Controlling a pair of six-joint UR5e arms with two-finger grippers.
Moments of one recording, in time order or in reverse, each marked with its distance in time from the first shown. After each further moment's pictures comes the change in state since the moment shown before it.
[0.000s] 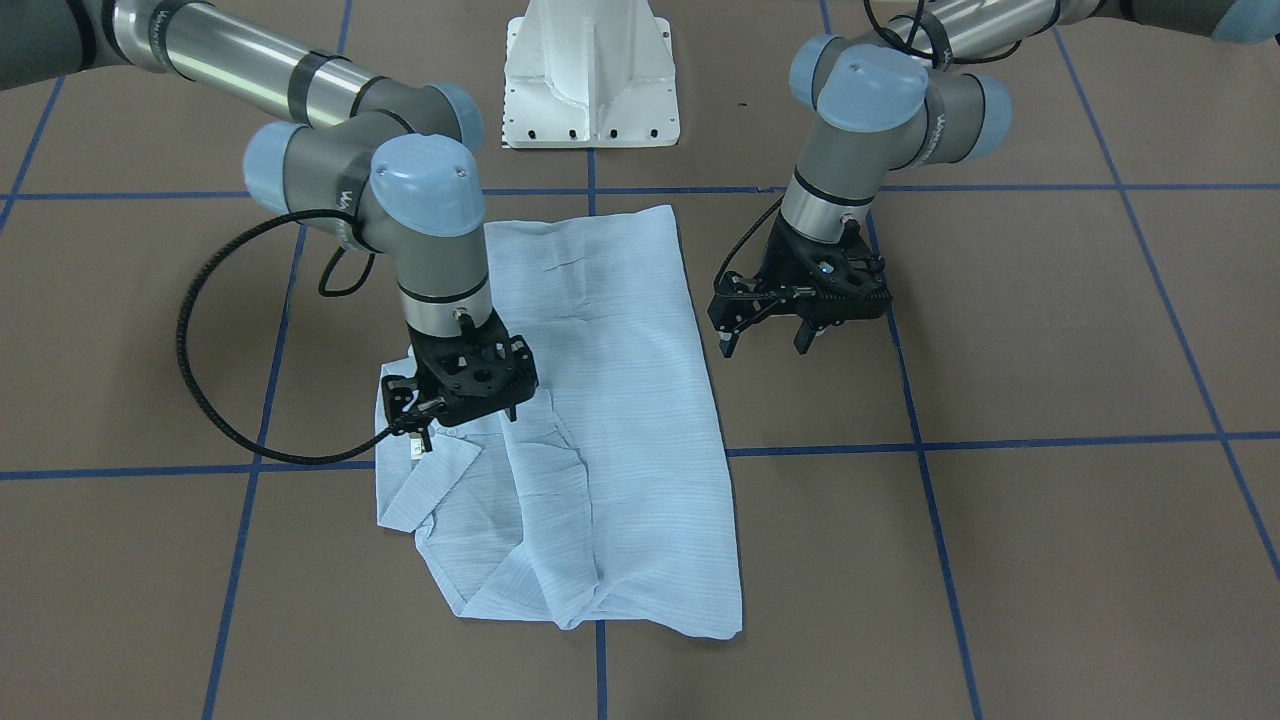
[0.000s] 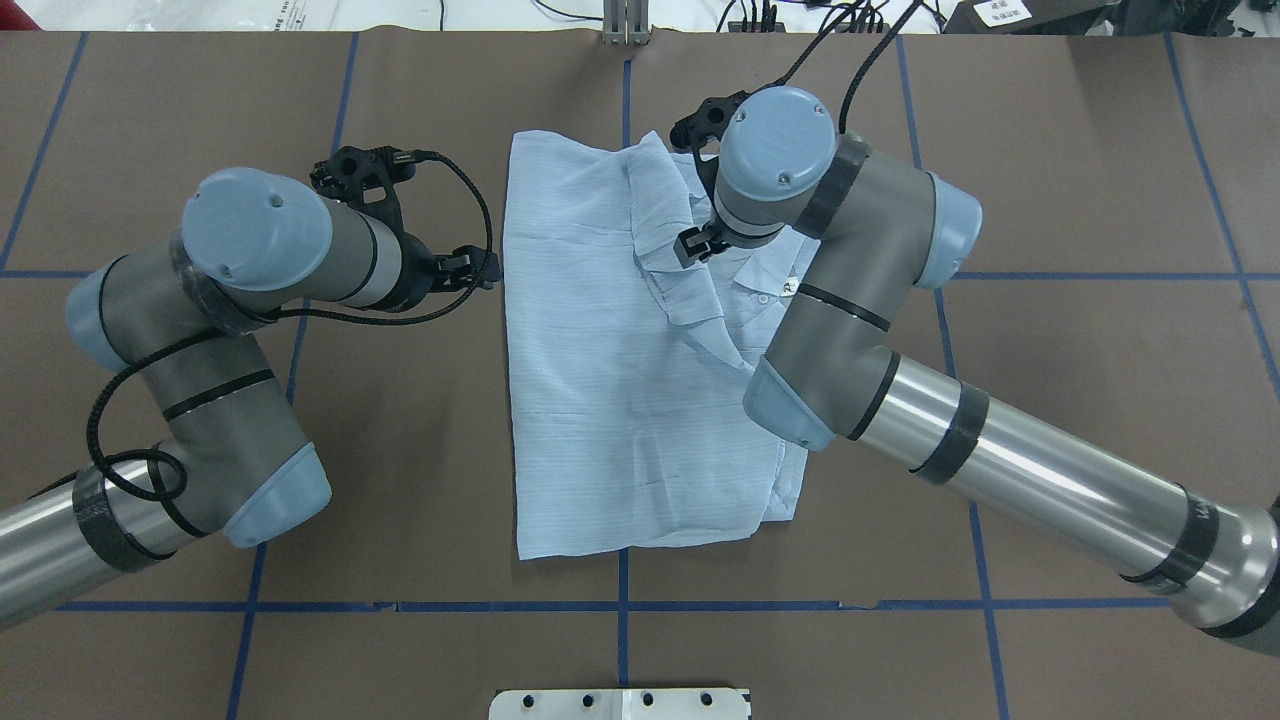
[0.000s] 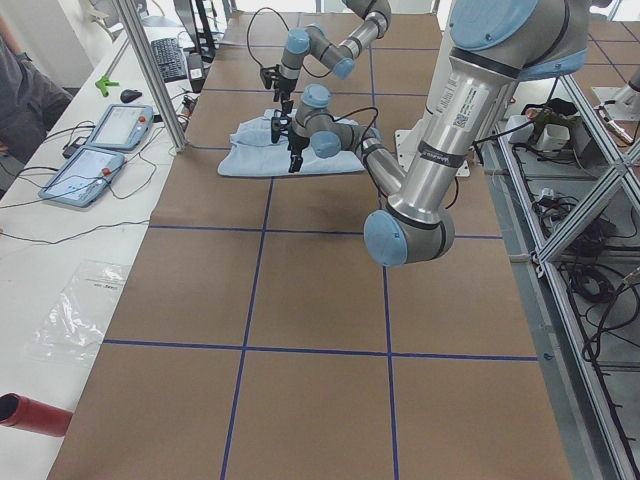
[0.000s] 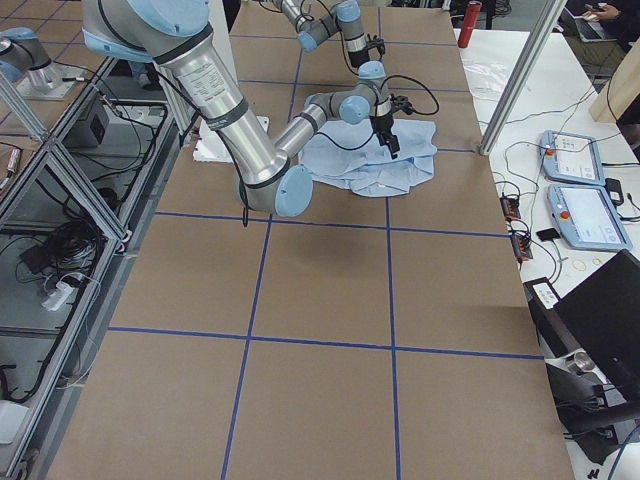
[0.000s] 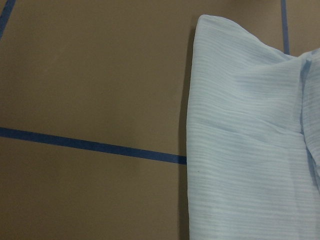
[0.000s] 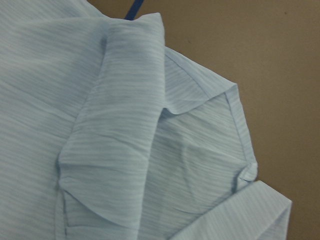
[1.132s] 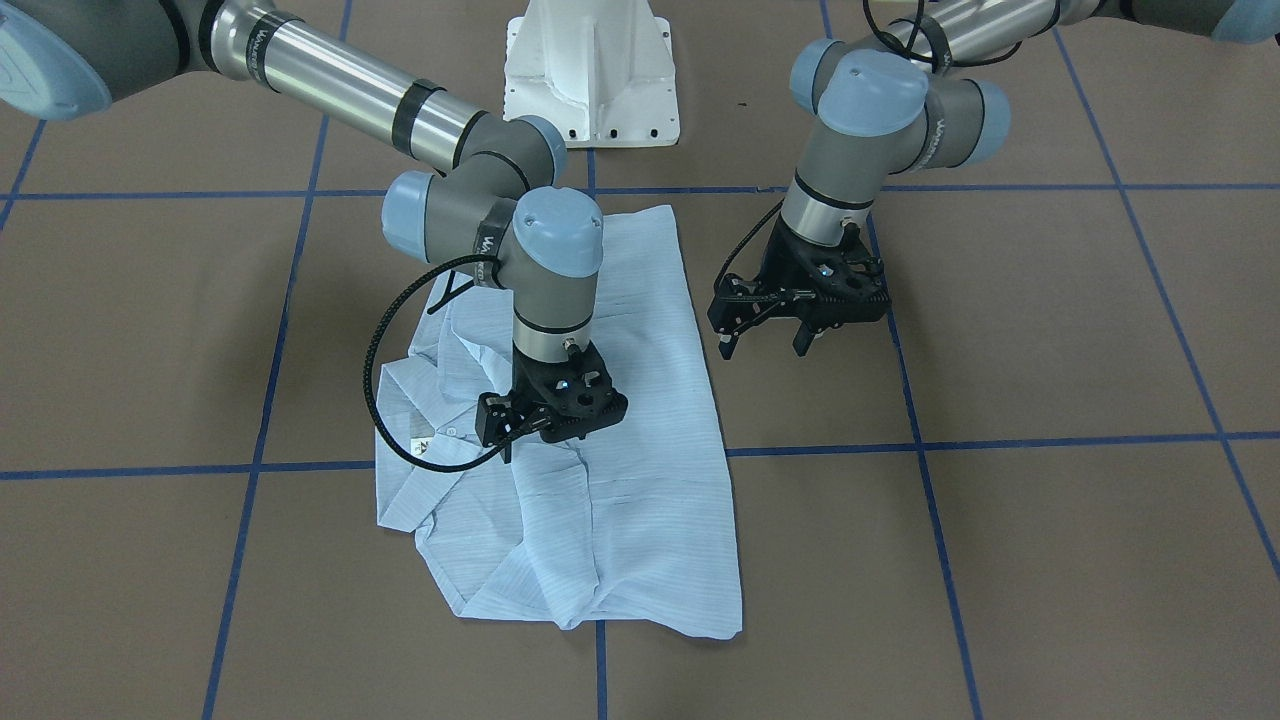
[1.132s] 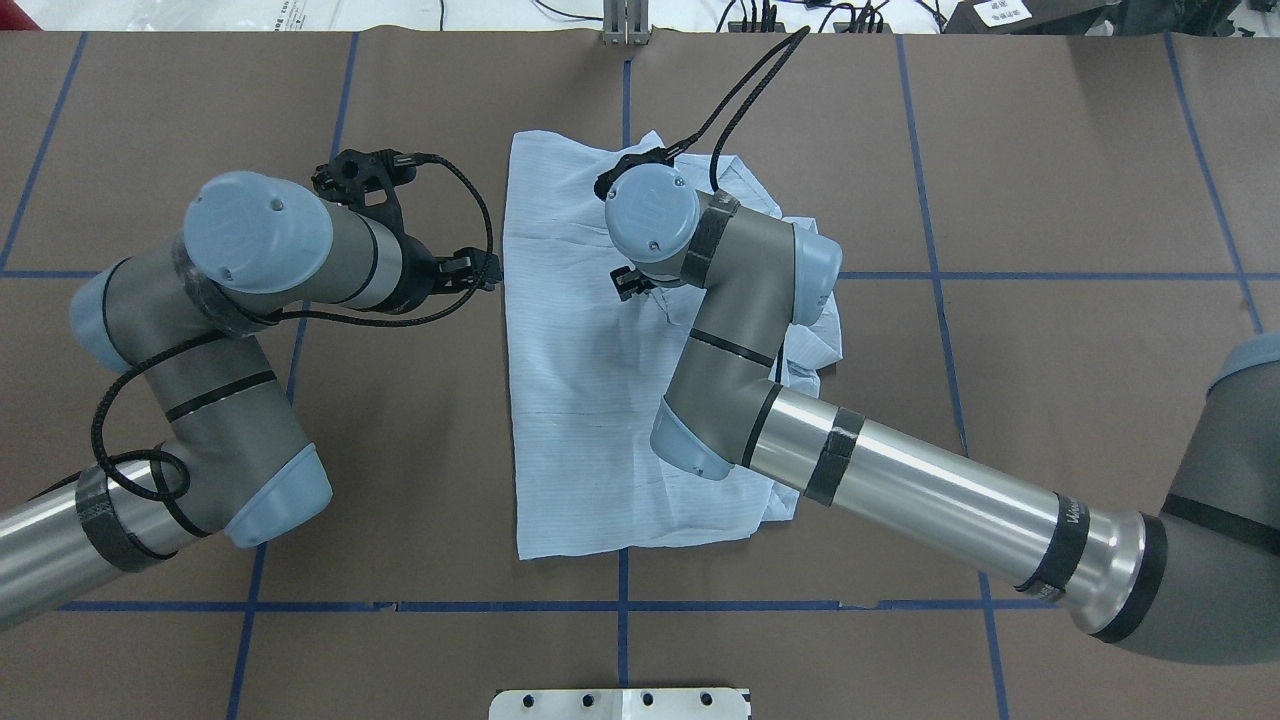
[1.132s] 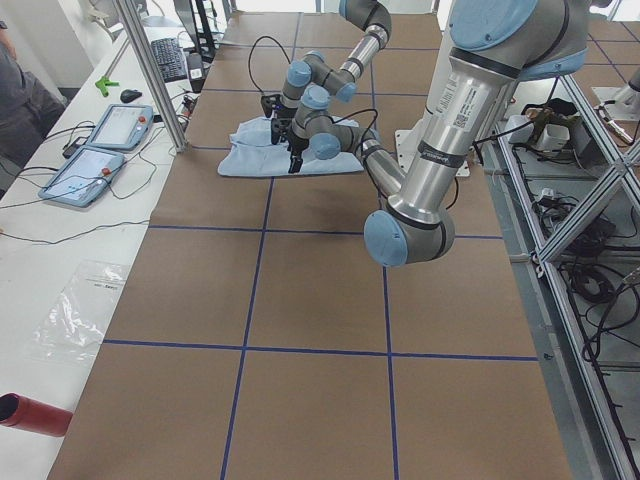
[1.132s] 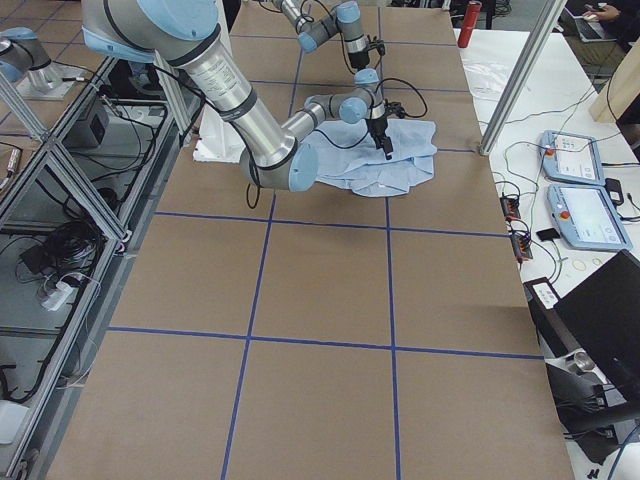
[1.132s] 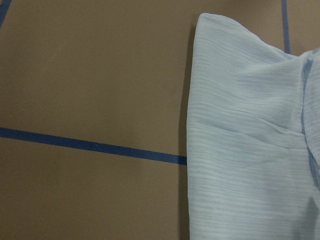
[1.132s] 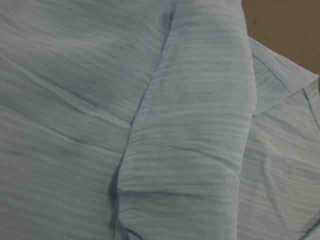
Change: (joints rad) left arm 0.002 0.002 0.009 -0.017 -0.001 -0.006; right arm -0.085 0.127 -0.243 0.043 -0.105 0.065
